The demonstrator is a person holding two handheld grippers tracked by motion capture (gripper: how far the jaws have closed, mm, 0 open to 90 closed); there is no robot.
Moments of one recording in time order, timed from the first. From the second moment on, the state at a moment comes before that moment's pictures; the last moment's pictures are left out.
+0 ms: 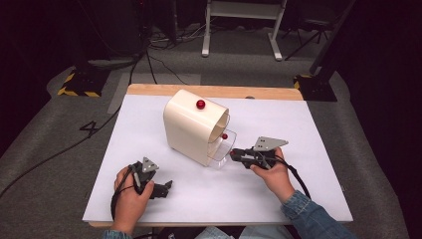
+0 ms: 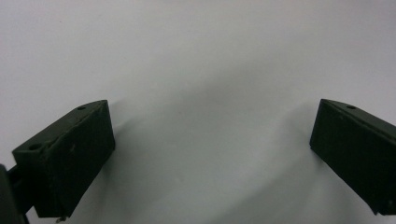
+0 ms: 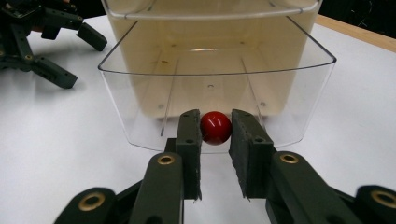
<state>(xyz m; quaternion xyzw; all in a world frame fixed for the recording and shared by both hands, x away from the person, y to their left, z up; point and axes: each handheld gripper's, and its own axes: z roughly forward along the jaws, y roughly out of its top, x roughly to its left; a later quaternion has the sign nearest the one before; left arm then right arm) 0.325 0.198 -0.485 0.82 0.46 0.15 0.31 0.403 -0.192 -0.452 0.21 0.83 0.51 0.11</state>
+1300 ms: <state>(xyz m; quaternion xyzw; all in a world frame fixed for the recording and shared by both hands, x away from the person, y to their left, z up) 0.325 0.198 -0.485 0.82 0.46 0.15 0.31 0.378 -0.246 -0.440 0.23 0.81 0.52 0.11</state>
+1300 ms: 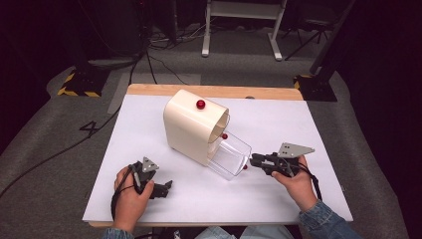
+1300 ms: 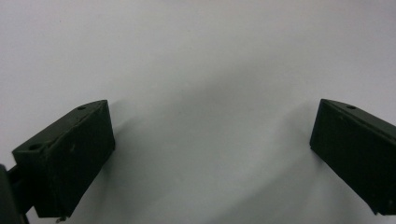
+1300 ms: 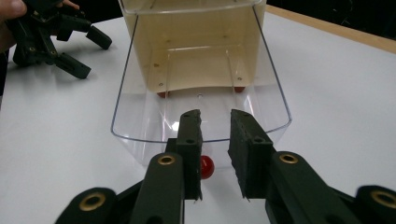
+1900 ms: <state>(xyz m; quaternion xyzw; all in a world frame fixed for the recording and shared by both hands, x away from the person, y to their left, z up) 0.325 0.198 -0.485 0.82 0.46 0.15 0.31 0.387 -0.220 -0.391 0.21 0.81 0.53 0.13</state>
